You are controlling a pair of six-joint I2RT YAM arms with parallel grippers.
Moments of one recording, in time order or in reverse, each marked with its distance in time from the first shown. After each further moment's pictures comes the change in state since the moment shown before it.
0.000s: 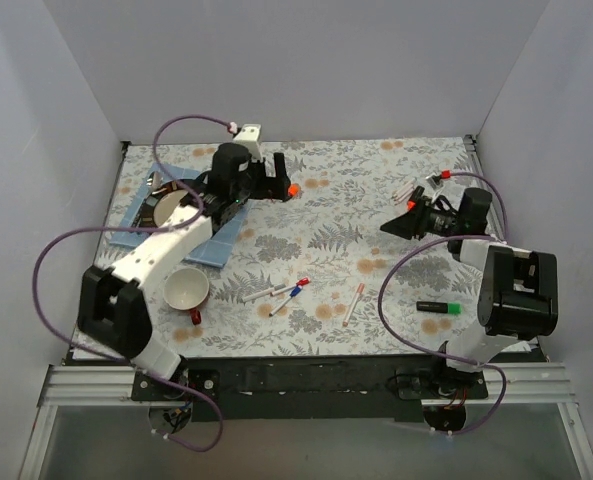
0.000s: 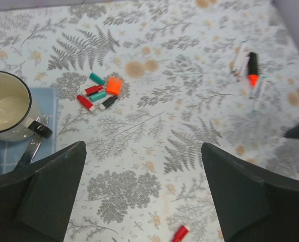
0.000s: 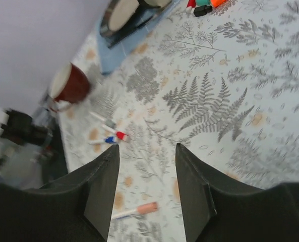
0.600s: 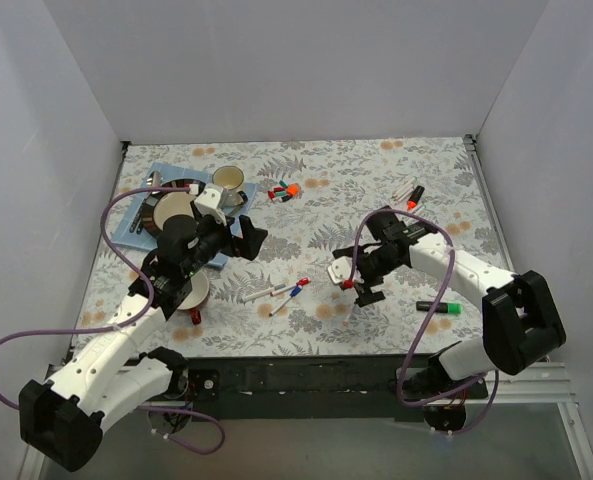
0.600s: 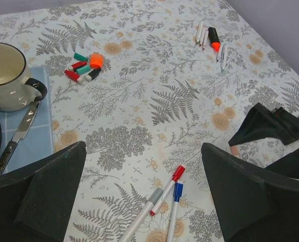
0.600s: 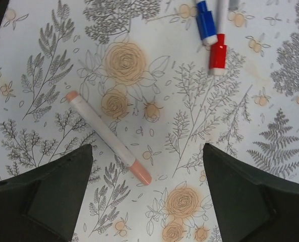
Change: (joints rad) left arm 0.015 -0.716 -0.631 0.167 0.178 0.074; right arm 0.679 -0.198 0.232 -1.347 0.547 -1.939
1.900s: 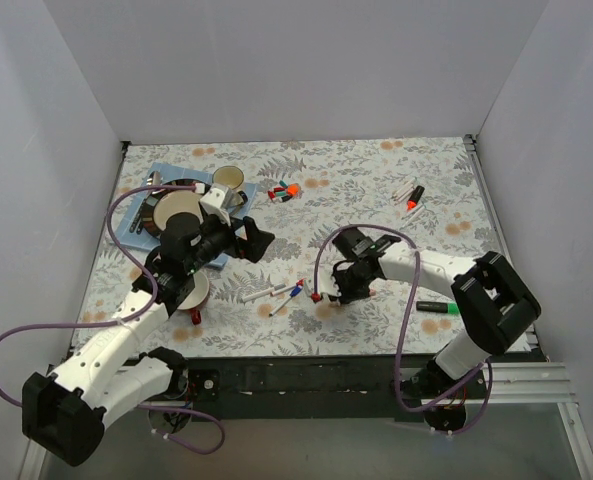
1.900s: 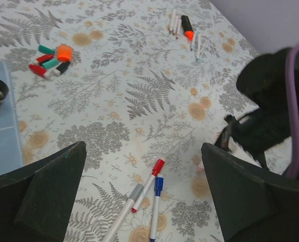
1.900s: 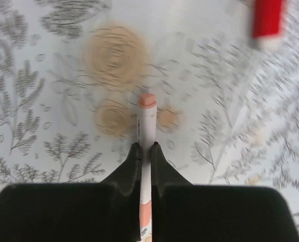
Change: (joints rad) left arm 0.000 0.018 0.000 0.026 0.093 -0.029; right arm 0.243 0.146 -0.031 0.097 0.365 0.262
